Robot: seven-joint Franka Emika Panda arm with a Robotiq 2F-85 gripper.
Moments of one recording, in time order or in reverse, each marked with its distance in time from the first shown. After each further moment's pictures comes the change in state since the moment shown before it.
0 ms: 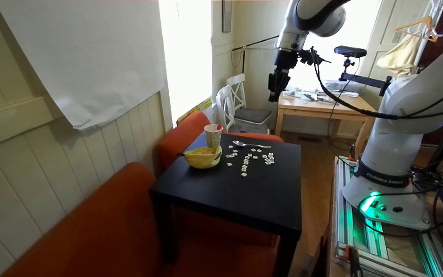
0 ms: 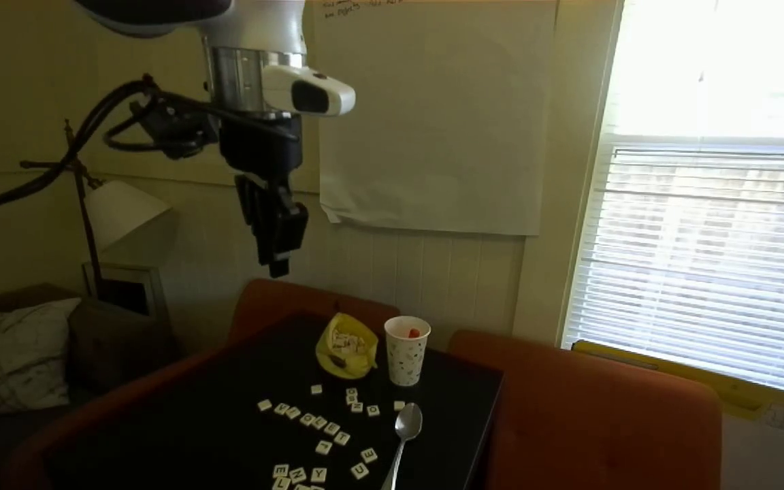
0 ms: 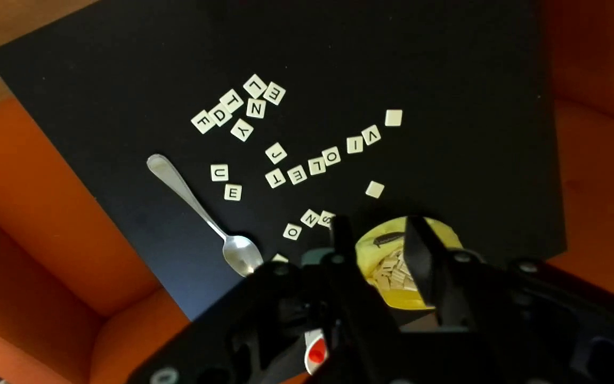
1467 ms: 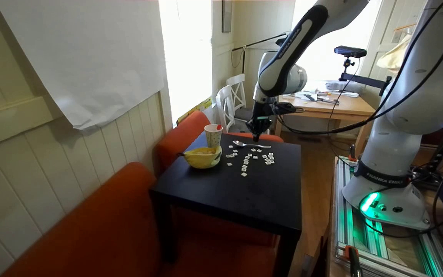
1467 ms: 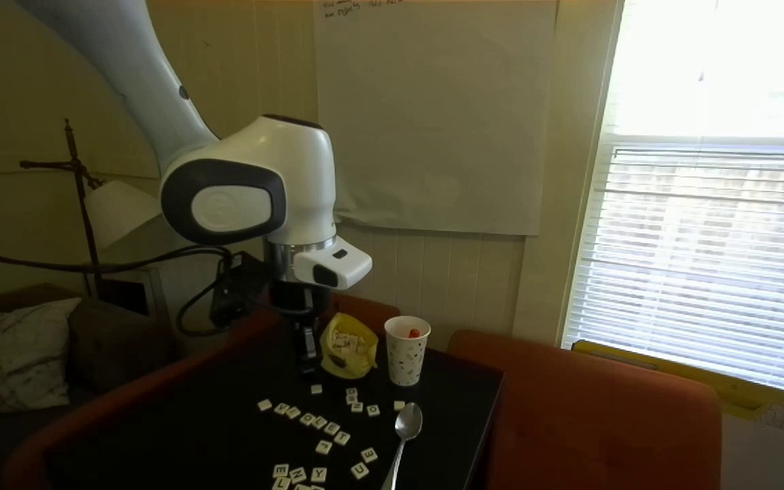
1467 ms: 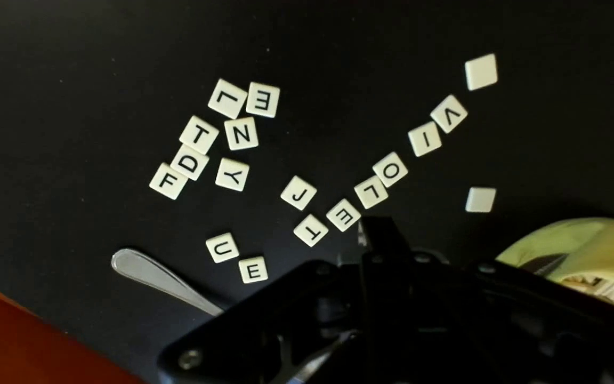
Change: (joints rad) arm 0.040 0.579 0.095 -0.018 0.144 0.569 0.276
